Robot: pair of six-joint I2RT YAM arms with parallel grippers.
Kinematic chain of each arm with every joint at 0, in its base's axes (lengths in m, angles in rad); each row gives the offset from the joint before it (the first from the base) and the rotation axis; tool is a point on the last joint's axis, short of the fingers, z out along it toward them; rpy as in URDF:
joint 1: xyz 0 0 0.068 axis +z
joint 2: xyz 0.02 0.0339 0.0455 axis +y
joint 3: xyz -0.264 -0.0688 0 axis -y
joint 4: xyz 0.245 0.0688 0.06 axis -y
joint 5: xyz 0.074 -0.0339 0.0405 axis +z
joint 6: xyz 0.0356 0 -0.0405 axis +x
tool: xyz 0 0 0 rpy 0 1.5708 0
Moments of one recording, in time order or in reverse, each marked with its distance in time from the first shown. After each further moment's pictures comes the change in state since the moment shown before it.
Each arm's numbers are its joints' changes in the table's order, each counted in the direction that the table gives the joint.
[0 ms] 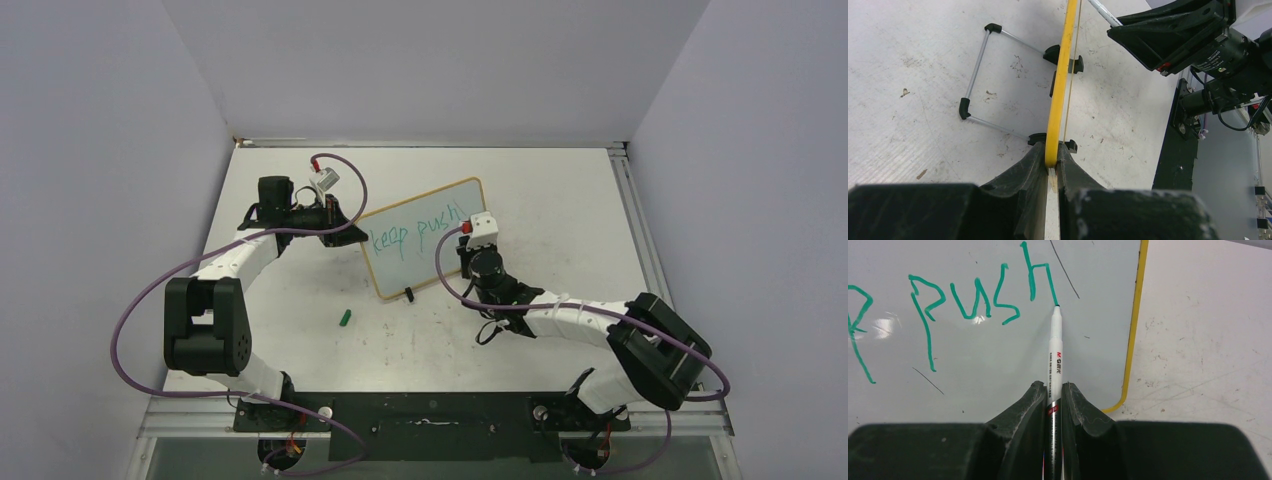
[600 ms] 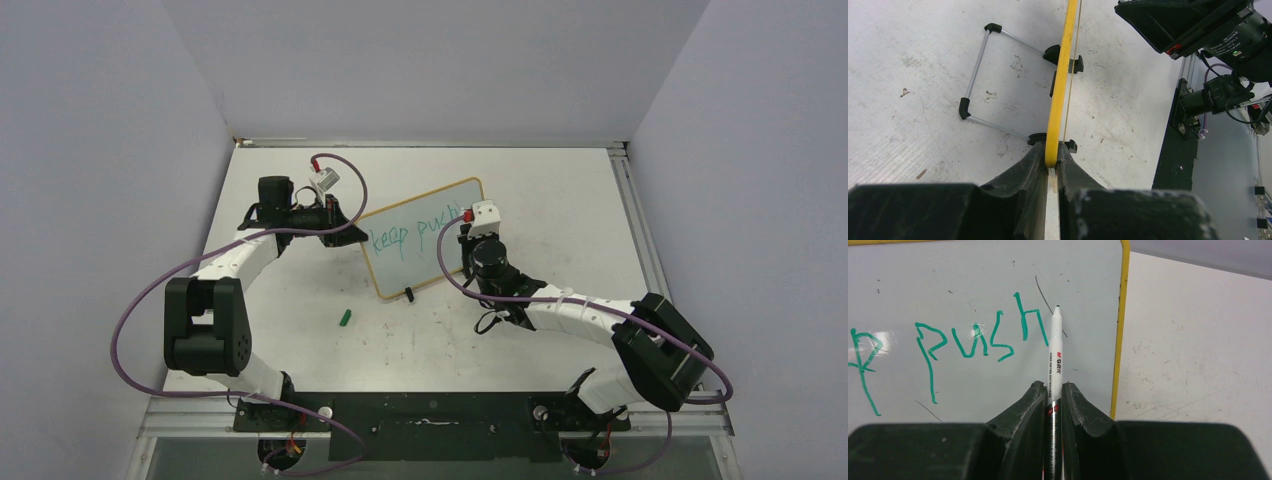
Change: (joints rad) left arm 0.000 0.000 0.000 -0.002 0.000 0.001; right arm -0.028 -0.030 0.057 -0.014 0.004 -0.044
